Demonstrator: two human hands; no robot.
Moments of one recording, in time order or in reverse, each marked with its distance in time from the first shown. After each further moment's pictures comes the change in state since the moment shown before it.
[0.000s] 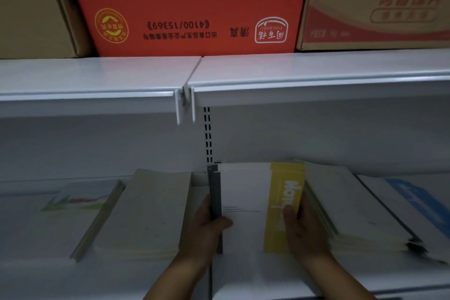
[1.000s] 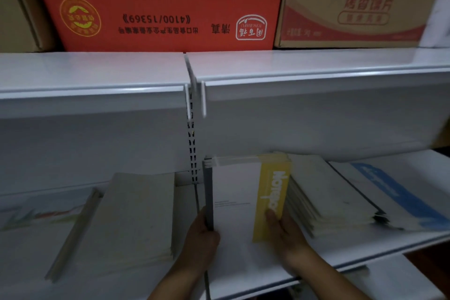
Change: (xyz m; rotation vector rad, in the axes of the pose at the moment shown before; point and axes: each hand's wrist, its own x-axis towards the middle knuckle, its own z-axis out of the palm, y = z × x) left_hand 0.007 -0.030 -0.002 0.114 -0.052 -0.129; right_hand -0.019 0.044 0.005 0.015 -0.087 0.248
